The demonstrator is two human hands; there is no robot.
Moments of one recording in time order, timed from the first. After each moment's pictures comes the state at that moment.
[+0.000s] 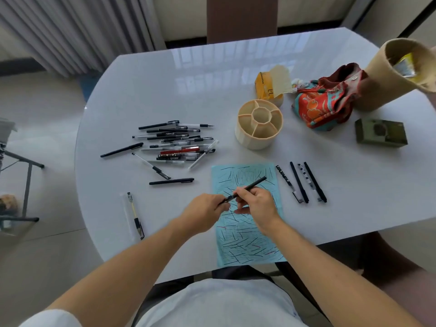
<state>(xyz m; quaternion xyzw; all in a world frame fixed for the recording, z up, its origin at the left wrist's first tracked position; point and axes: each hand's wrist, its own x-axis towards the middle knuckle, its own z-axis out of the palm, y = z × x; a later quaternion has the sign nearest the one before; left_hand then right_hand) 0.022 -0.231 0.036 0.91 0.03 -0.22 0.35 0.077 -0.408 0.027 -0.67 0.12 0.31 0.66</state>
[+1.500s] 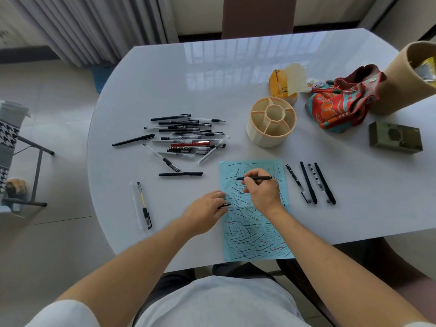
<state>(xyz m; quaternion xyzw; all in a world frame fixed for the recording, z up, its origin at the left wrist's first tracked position) -0.006 -0.212 -0.010 0.93 -0.04 -0.14 0.32 0.098 -0.391 0.015 -0.82 0.01 0.18 0.54</state>
